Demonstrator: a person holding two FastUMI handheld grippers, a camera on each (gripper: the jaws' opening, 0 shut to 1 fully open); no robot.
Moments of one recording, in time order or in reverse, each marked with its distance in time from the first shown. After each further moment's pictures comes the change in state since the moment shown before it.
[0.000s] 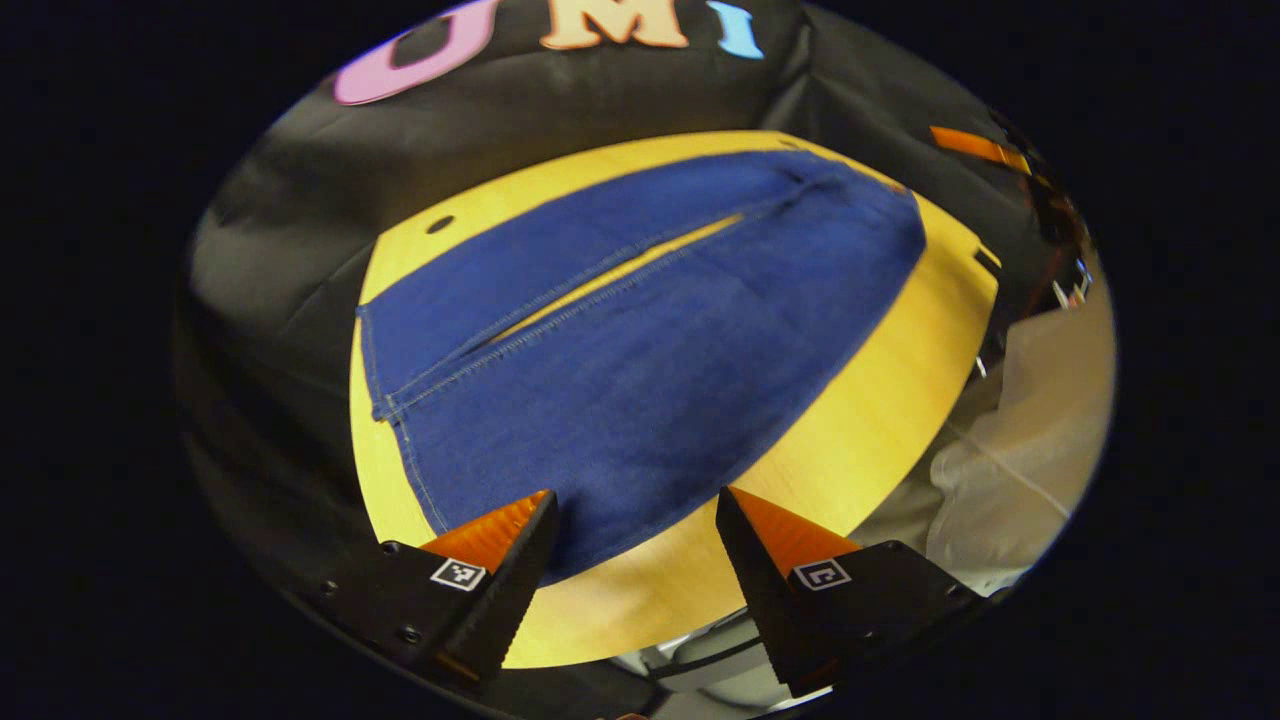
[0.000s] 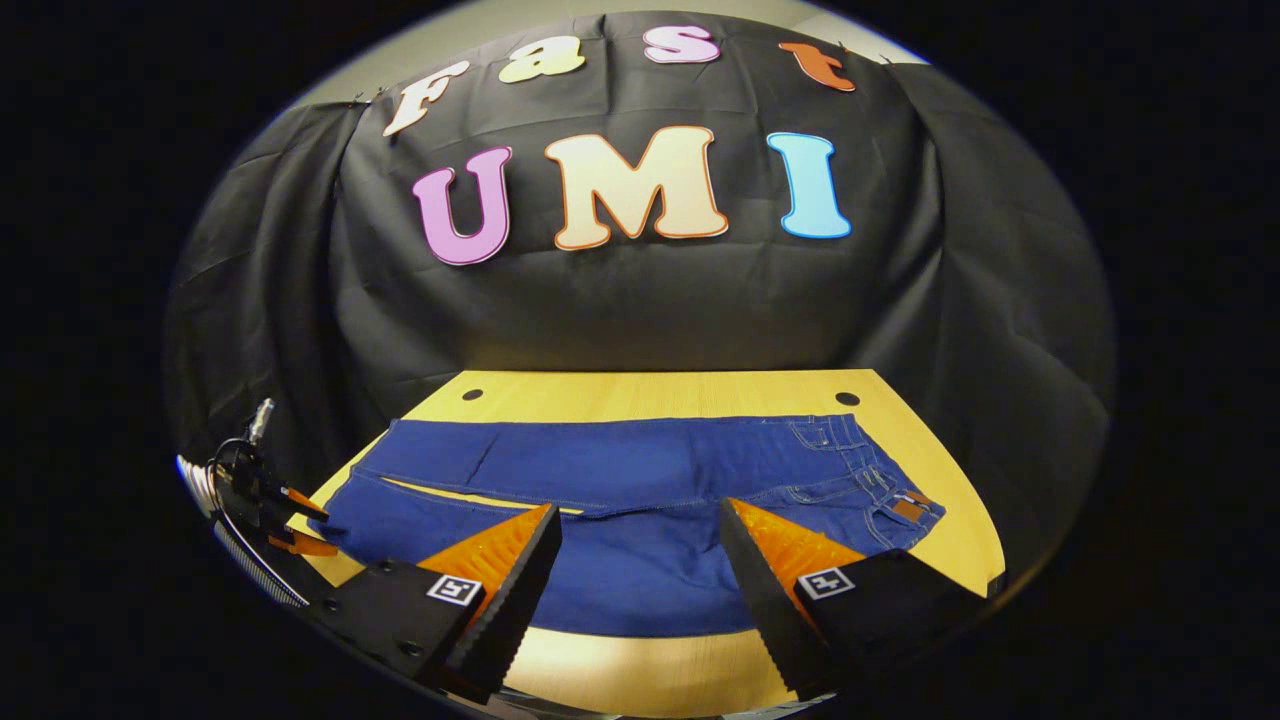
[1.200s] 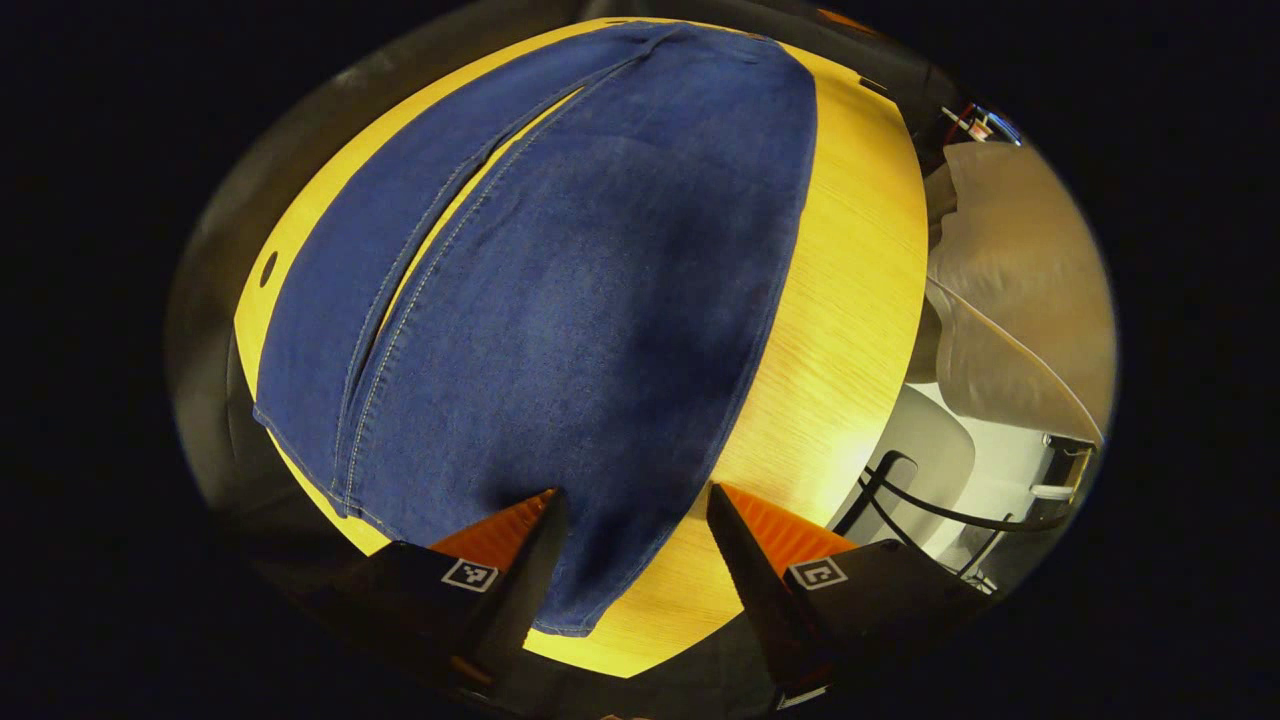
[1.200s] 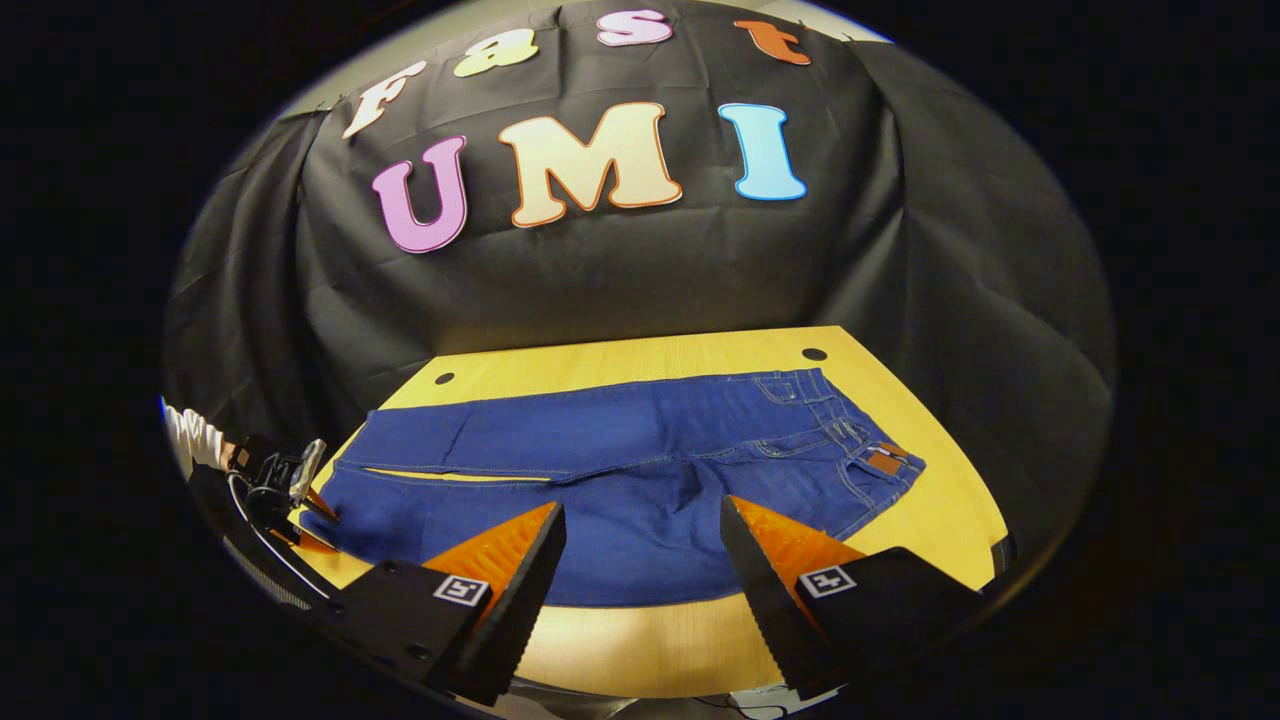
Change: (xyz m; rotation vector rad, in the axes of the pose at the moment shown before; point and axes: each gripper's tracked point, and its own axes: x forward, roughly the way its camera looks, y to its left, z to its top) left arm 0.010 -0.013 -0.019 0.370 0.375 -0.175; right arm -0.013 -0.037 -0.032 0.087 0.067 -0.067
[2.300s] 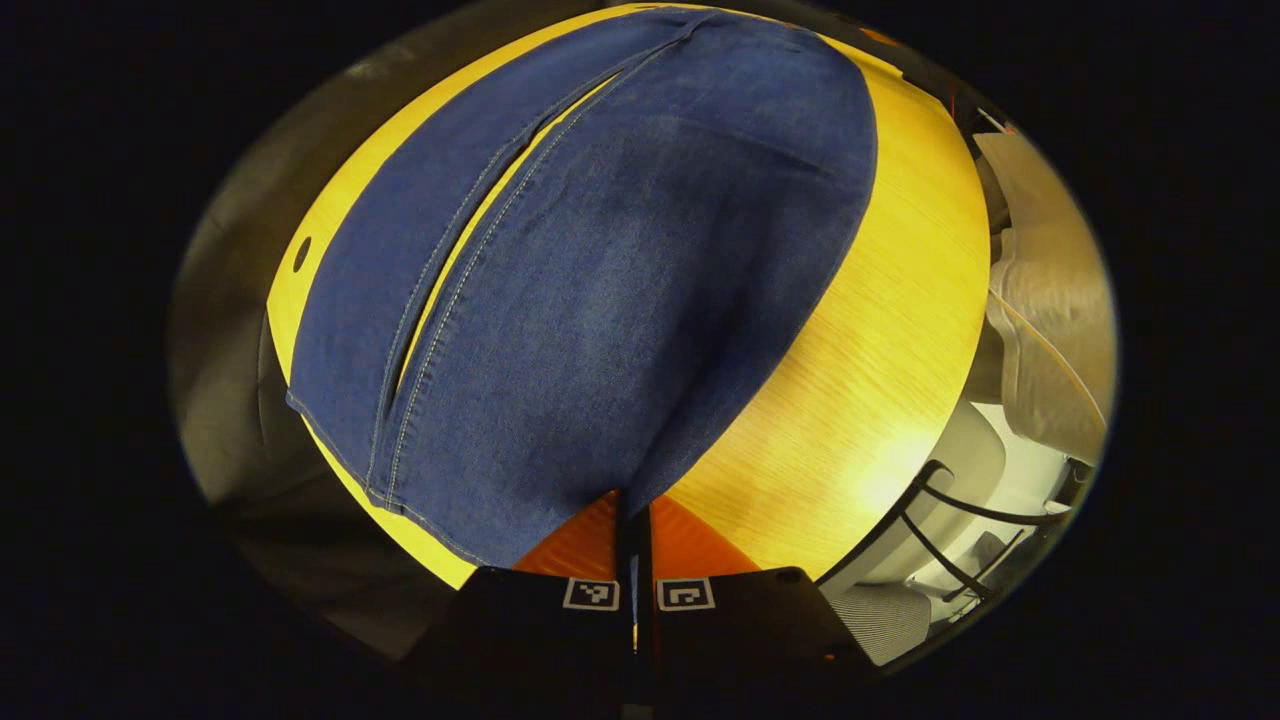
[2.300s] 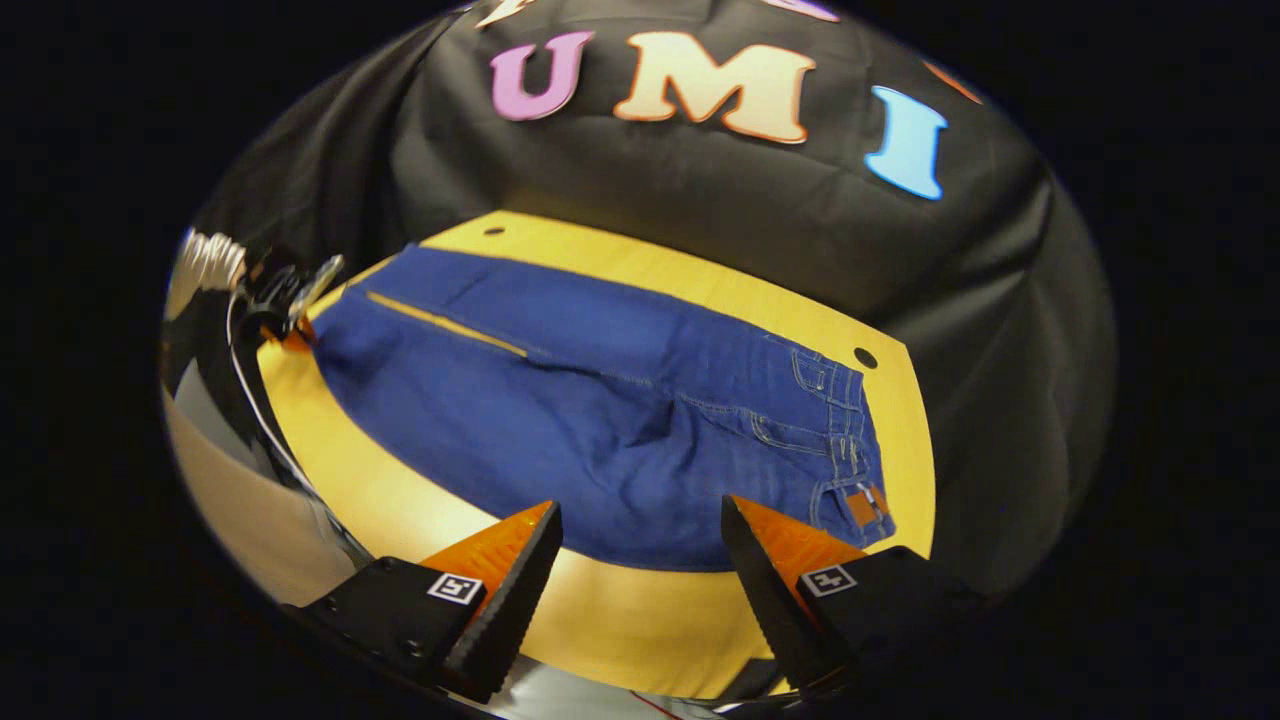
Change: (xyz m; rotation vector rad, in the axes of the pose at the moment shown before) left arm 0.003 0.029 0.007 -0.045 0.078 0.127; right arm 0.034 -0.075 -0.039 -0.531 0.301 0.172
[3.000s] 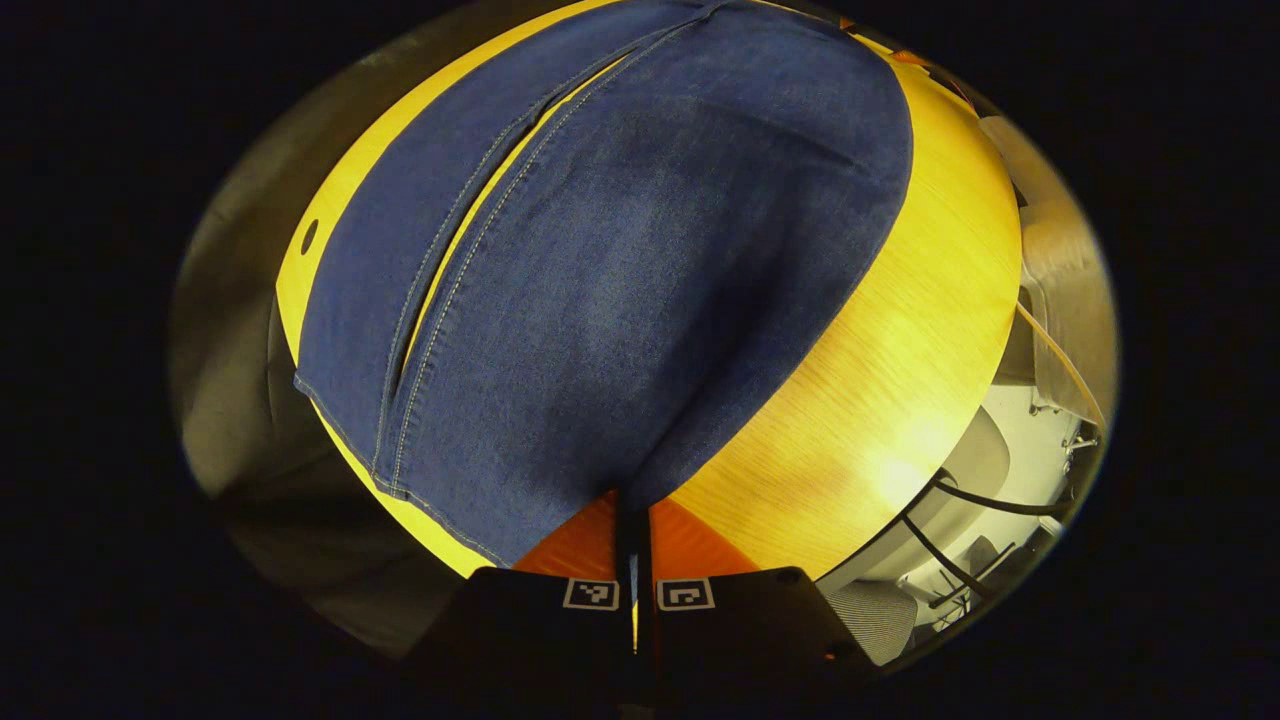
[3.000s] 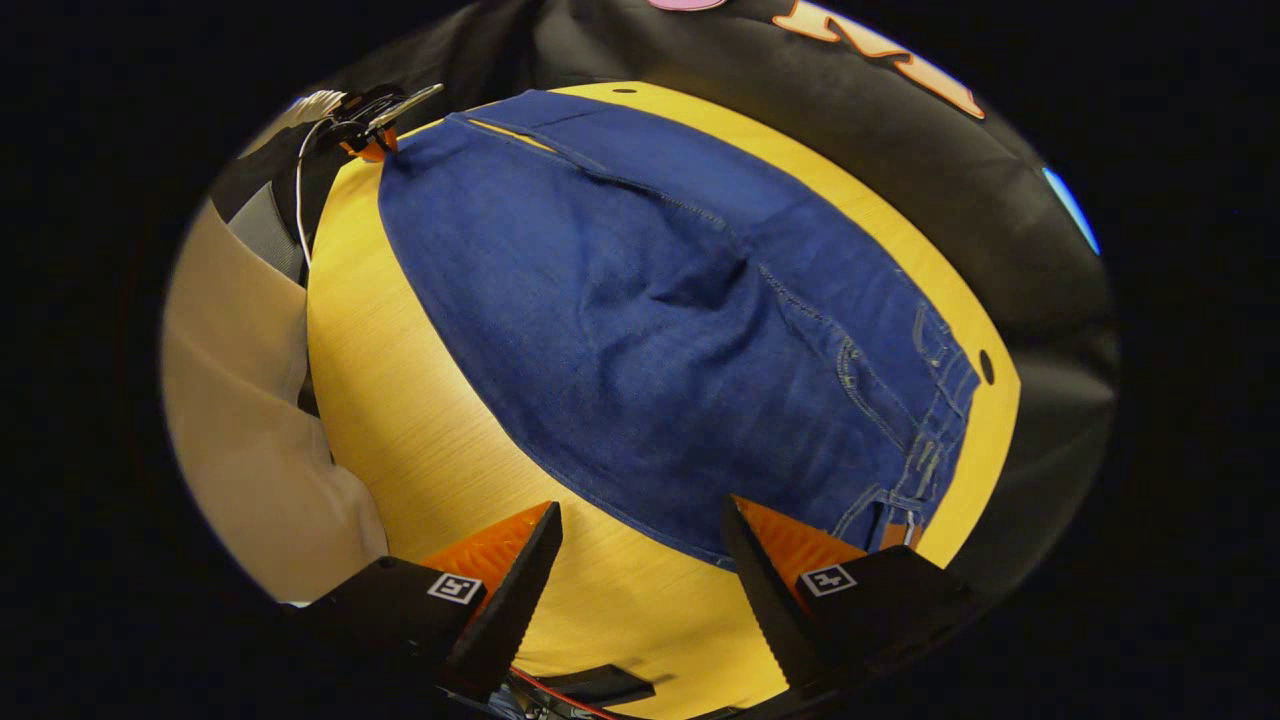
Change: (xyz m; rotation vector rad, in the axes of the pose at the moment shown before) left arm 0.001 -0.001 0.000 -0.037 0.084 0.038; right arm 0.076 -0.023 -0.093 -0.346 0.305 0.295
